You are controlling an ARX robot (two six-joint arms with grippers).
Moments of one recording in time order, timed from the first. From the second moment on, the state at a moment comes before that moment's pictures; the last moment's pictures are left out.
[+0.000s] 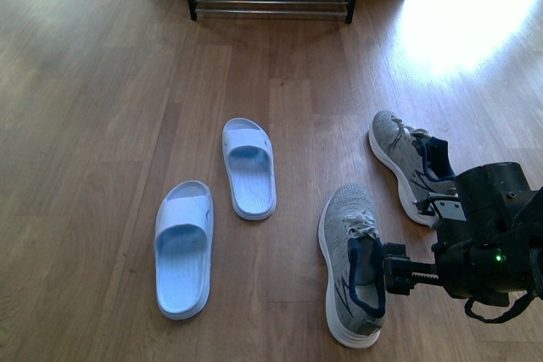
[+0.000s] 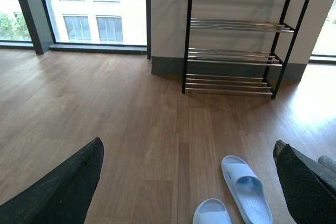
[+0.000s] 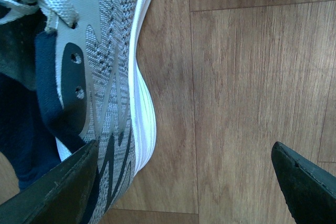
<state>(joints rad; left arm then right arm) 0.00 0.02 0.01 0.00 0.00 0.00 -0.04 2.62 0.96 0.40 -0.06 0.20</state>
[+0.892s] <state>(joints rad) 0.00 0.02 0.01 0.00 0.00 0.00 -0.01 2.46 0.81 0.45 -0.17 0.24</state>
